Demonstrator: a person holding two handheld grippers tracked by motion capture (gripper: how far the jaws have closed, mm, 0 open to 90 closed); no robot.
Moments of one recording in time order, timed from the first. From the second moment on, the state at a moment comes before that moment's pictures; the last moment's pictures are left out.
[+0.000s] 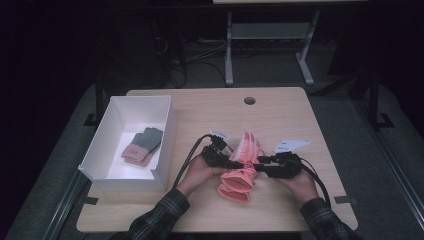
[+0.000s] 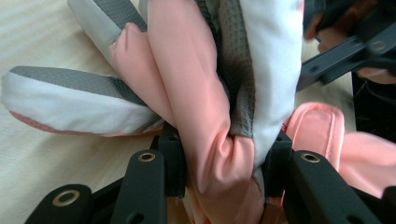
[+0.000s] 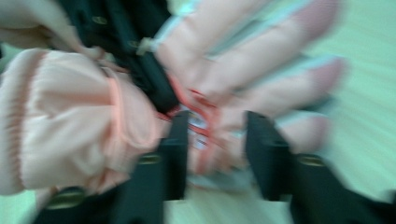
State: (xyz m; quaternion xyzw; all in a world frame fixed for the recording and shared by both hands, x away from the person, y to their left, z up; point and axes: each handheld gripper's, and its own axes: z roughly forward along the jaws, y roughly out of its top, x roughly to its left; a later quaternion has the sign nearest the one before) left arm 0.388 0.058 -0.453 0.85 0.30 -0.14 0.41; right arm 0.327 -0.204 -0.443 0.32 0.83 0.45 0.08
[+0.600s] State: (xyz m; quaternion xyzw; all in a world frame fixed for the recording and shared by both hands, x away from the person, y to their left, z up) left arm 0.390 0.103 -0.335 0.83 0.31 -0.06 0.45; right arm 0.346 -0.235 -0.480 0.41 0.82 0.39 0.13
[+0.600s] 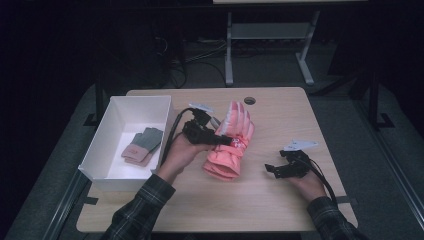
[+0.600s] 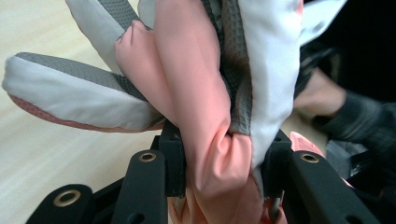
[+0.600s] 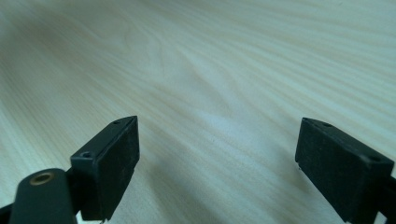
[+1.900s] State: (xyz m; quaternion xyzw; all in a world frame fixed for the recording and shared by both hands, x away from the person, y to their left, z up) left arm 0.417 0.328 -0.312 0.79 0.48 0.01 0.38; right arm 0.348 -0.230 -0.483 0.40 0.83 0.36 0.16
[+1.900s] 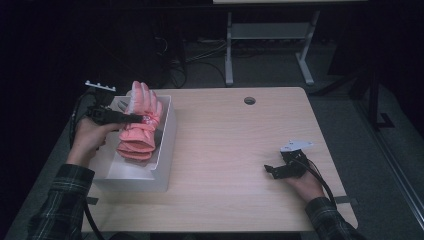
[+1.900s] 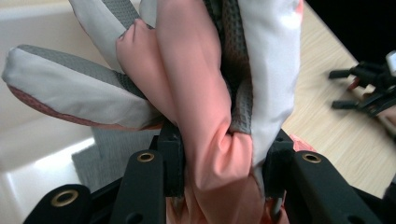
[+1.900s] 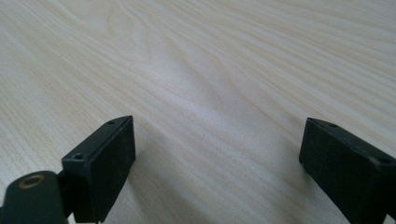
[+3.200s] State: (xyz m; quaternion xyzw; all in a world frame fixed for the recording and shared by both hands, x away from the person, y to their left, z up) left arm 0.413 0.288 -0.302 0.80 0.43 0.09 0.41; right arm 0.348 -0.230 -0.483 0.40 0.83 0.36 0.16
